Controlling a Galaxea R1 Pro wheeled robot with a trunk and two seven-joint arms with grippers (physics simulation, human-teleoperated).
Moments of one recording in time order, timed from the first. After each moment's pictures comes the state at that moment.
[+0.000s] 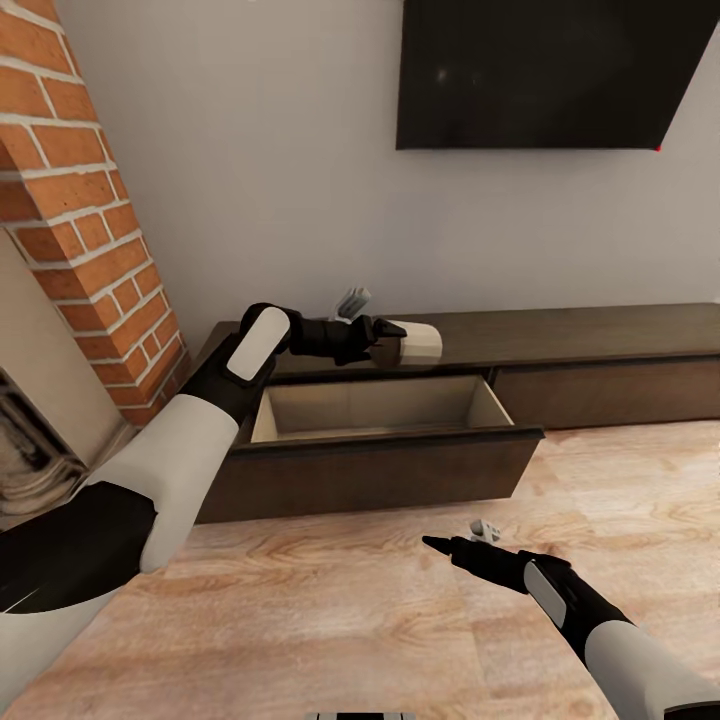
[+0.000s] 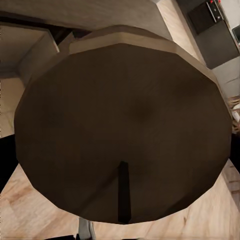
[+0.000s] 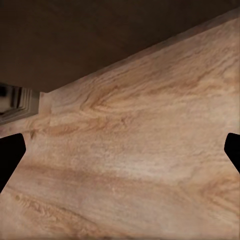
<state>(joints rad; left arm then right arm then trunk) -1.34 -0.12 -0.30 -0.75 1.06 0.99 -0.05 -0.69 -0.16 0.16 -0.41 -0.52 0.38 0.69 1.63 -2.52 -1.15</state>
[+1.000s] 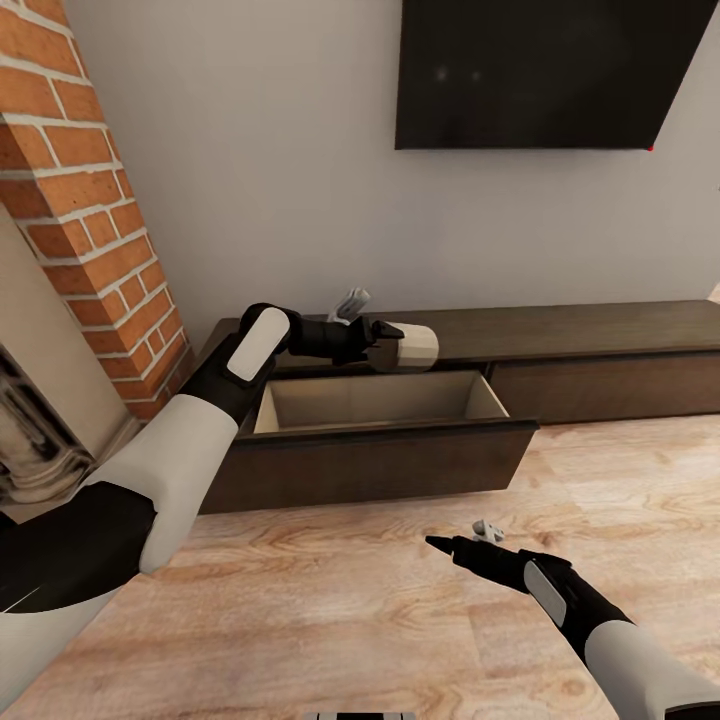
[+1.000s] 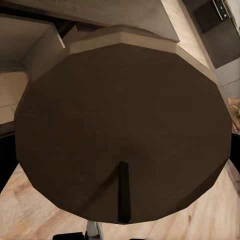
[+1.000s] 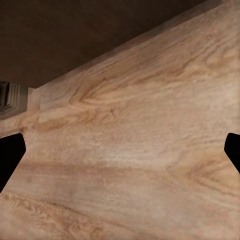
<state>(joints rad) -1.34 -0.12 -0.30 -0.75 1.03 0.99 -0.05 -0.69 -0.16 0.16 -0.42 -0.53 0.38 0.64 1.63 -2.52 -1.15</state>
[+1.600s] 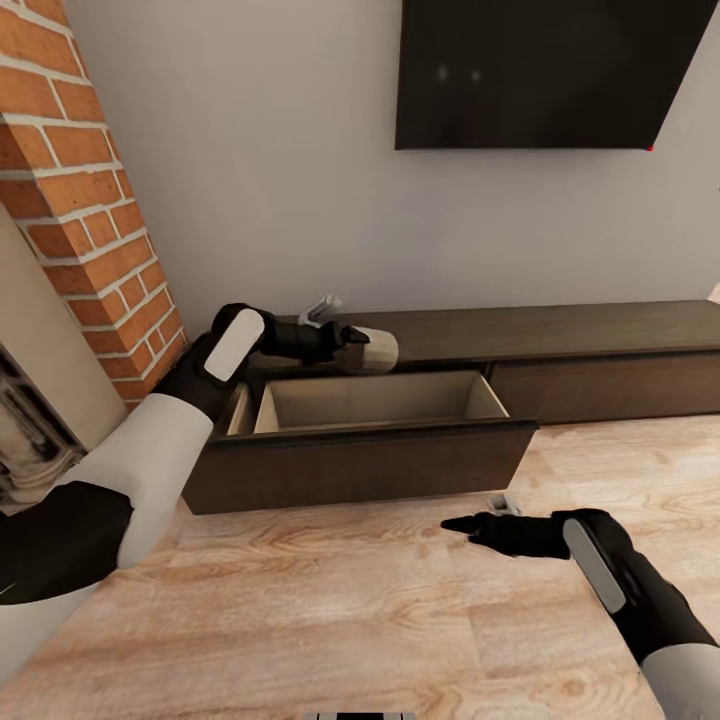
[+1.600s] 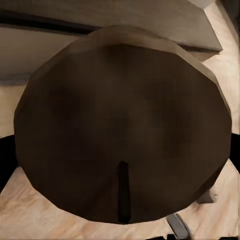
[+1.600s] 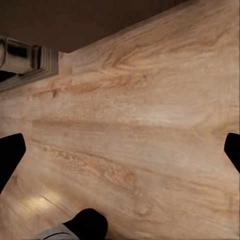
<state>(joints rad) -1.34 -0.03 -0.29 -0.75 0.95 0.99 -0.03 -0.55 -0.28 0.06 -1.06 -0.54 1.04 0.60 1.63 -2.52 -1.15</state>
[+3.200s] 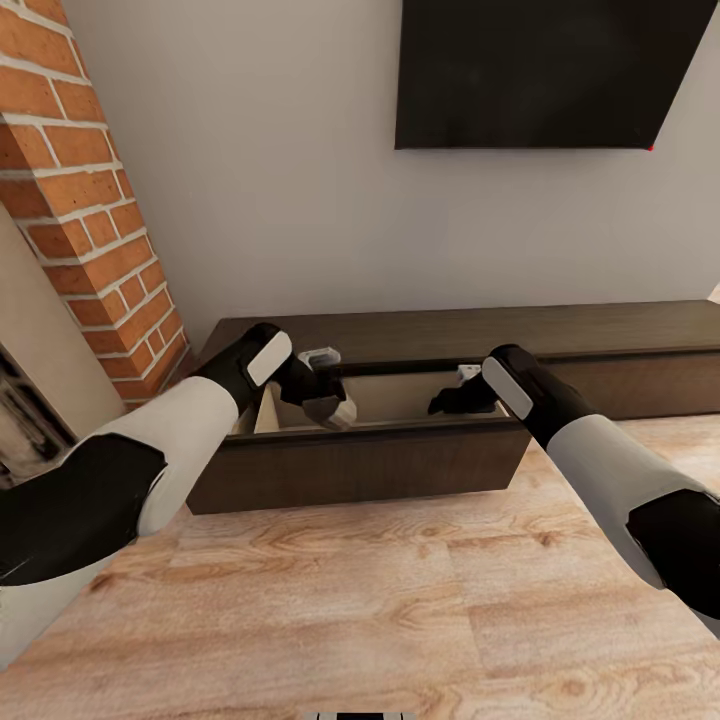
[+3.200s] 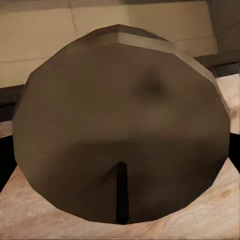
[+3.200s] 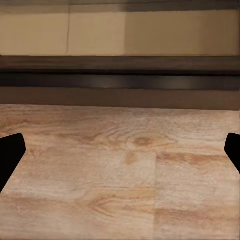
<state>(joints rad) -1.46 -0.12 -0.35 -0.31 0.66 1.02 0.10 -1.30 -0.14 0.54 -0.62 -0.71 1.05 -0.10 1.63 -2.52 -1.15</state>
